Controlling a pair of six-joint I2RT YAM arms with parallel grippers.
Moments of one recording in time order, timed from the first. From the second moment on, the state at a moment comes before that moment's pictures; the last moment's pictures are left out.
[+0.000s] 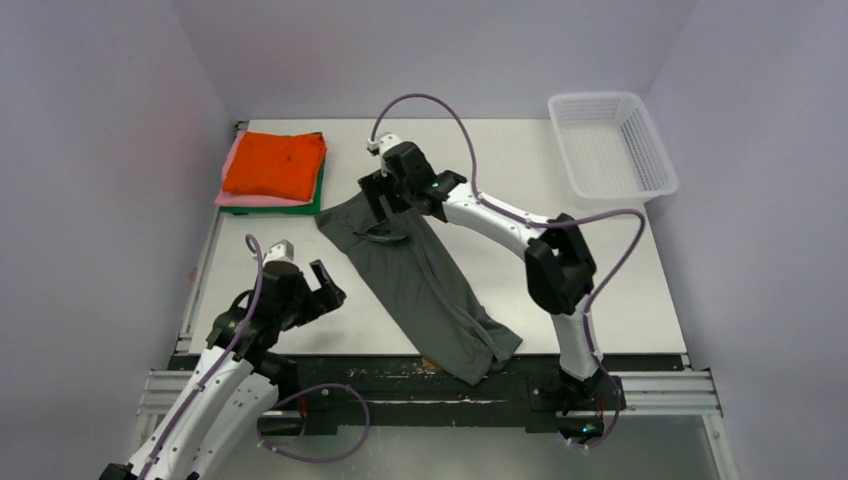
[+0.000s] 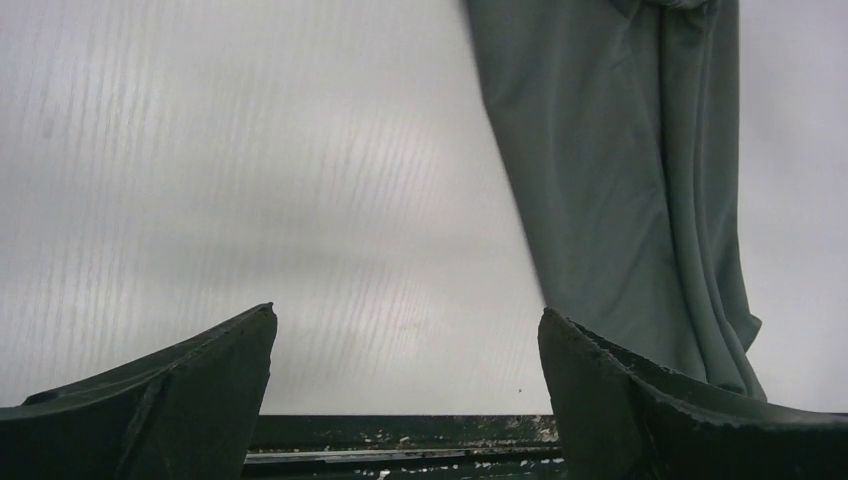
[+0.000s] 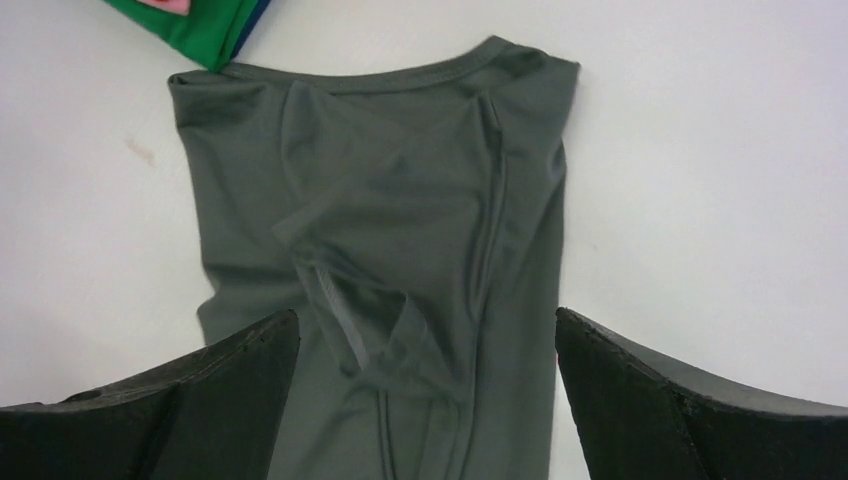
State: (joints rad) left arm -0.37 0.58 0.54 -0.78 -0.09 -0.76; right arm 0.79 1.95 1.67 -0.37 0.14 0.18
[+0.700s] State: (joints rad) left arm -0.37 0.53 0.46 -0.83 -0.10 -0.81; right arm 0.78 2.52 2.18 -0.49 0.09 0.04
